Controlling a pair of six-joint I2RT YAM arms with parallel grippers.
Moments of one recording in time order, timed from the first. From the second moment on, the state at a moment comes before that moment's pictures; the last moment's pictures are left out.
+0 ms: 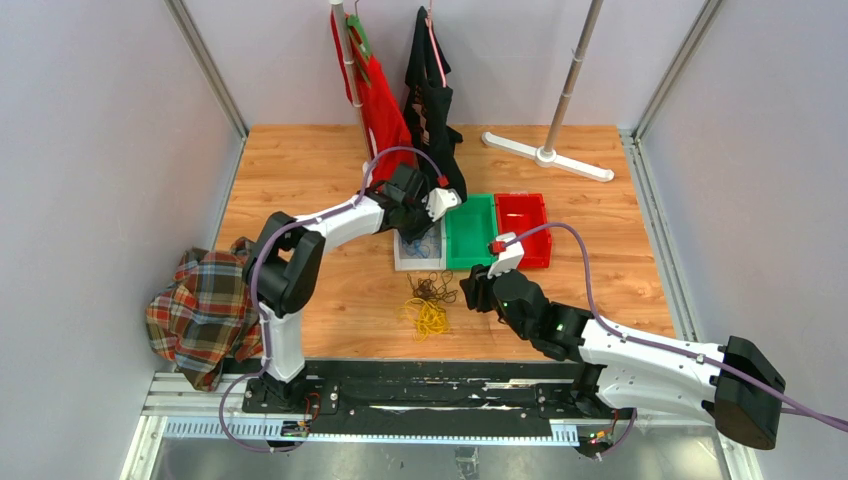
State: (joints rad) left arm -0.57 1.93 1.35 -0.36 0.25 0.51; right arm 1.05 0.97 0.48 0.07 0.49 0.45
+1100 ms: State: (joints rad) left arm -0.58 1.47 1.01 -0.70 0.49 0.35; right arm 1.04 0.95 0.50 -0.07 0.34 0.45
